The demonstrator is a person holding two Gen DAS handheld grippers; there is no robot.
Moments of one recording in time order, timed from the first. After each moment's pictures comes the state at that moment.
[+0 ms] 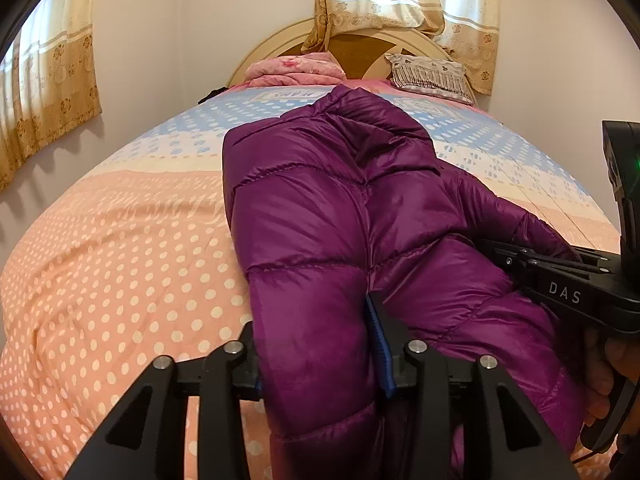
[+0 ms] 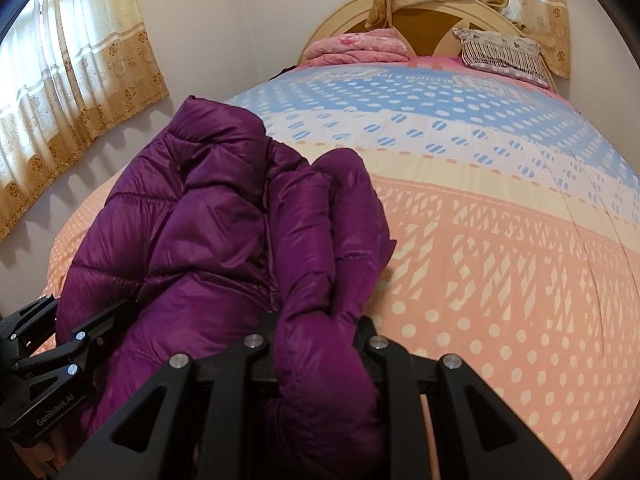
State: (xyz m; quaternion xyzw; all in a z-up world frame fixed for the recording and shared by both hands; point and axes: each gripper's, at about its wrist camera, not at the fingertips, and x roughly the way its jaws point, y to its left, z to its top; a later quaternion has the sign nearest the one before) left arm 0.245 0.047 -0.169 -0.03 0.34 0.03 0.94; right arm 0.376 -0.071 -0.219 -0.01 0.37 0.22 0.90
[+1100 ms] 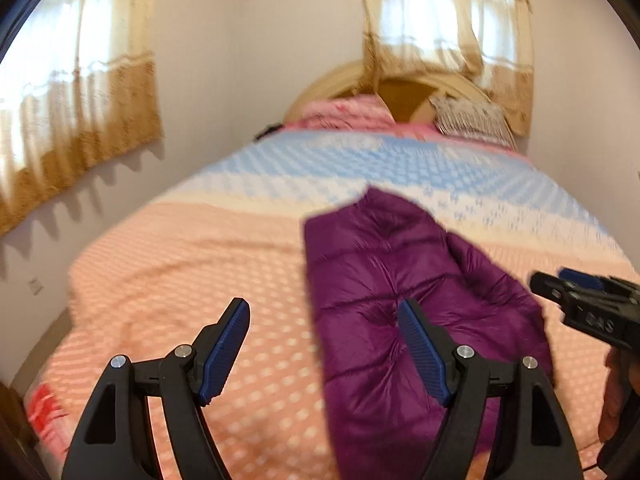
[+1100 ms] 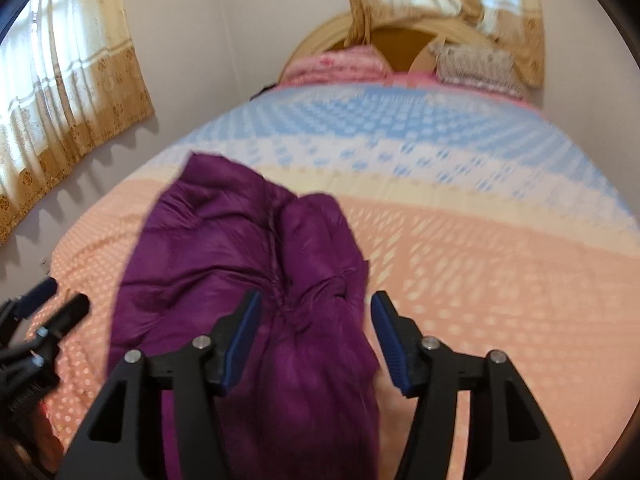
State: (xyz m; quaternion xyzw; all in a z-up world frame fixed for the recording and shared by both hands) left arm 0.148 0.050 -0.080 -0.03 0.27 0.14 0.95; right arm 0.299 -0.097 -0.151 -0.01 0.33 0.17 0.93
